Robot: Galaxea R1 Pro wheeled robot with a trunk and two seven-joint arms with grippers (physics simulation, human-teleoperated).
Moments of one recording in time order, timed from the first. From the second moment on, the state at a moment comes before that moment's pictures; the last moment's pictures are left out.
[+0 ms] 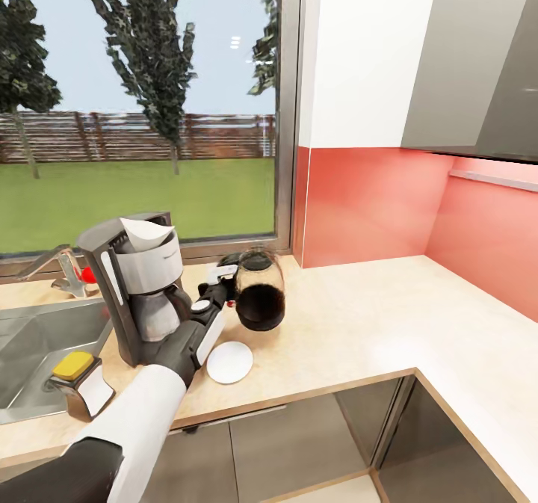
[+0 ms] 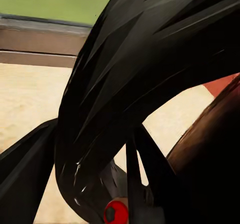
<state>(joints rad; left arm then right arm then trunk) -0.88 -0.17 -0.13 -0.71 0.18 0.13 0.26 -0.31 -0.02 0.41 -0.06 -0.25 -0.04 -0.03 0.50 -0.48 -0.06</state>
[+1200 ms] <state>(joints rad) -0.86 -0.17 -0.09 -0.71 0.24 0.02 0.41 -0.31 -0.02 0.41 -0.06 -0.25 -0.04 -0.03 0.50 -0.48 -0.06</state>
